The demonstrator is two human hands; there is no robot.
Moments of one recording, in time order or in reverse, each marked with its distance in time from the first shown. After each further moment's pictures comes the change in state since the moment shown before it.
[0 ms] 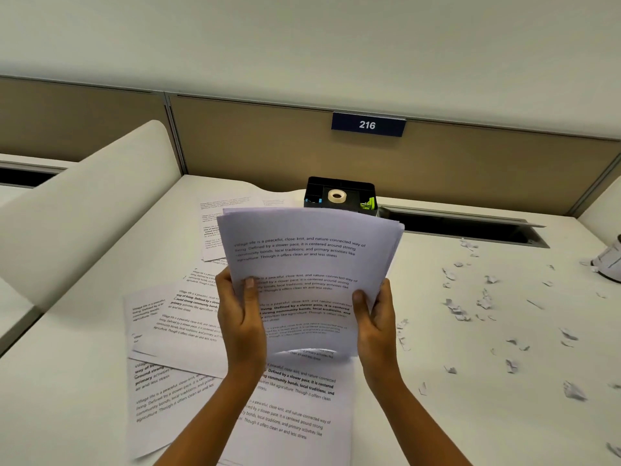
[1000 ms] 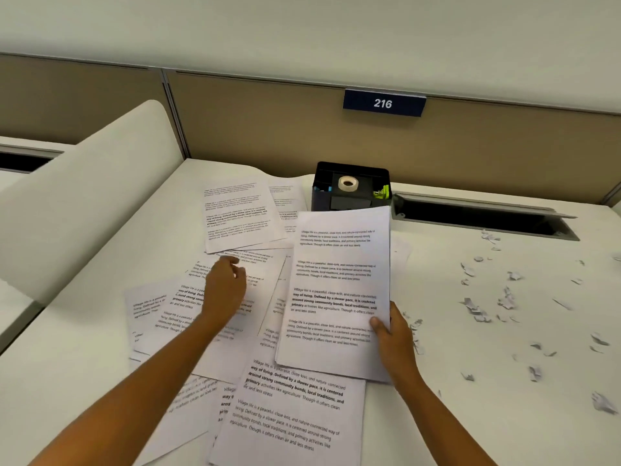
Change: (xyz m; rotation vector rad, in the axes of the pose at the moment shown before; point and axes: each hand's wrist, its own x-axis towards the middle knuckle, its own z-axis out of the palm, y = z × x) left_hand 0.109 -0.109 -0.024 0.772 -0.266 -0.191; right_hand 0.035 0.078 -0.047 -0.463 0.024 0.293
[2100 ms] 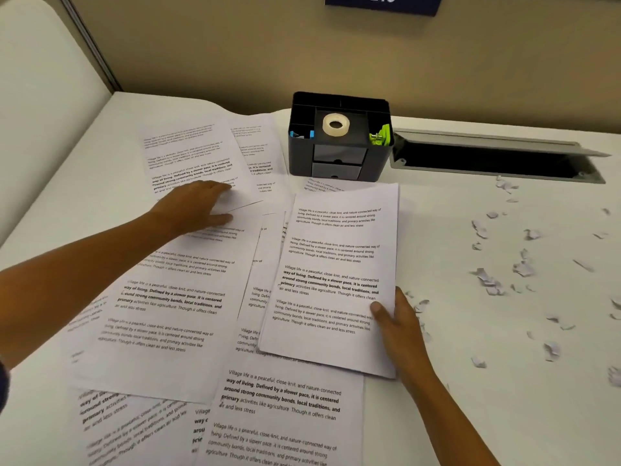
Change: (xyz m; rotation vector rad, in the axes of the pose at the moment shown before) left_hand 0.156 0.004 0.014 0.768 -0.470 0.628; right_hand 0.023 0.009 -0.003 0.007 -0.029 0.195
